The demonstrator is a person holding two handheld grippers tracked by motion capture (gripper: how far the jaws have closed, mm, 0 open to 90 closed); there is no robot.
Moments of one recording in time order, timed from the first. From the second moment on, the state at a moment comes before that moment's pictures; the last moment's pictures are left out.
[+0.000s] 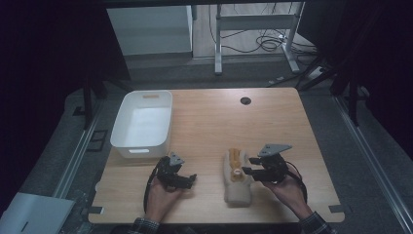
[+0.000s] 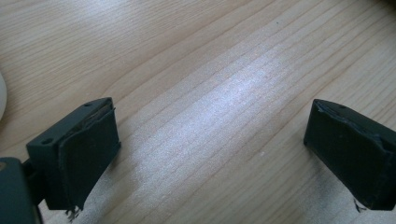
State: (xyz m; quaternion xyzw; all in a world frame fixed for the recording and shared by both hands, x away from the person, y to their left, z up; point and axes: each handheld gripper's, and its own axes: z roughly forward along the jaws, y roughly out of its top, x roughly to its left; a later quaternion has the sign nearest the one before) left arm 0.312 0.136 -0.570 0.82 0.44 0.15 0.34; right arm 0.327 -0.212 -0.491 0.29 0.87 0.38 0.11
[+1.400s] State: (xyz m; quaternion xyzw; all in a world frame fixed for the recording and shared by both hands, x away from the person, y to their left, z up) left arm 0.312 0.135 -0.570 0.82 0.44 0.16 0.34; right arm 0.296 -0.207 -0.549 0.27 0.88 0.39 0.06
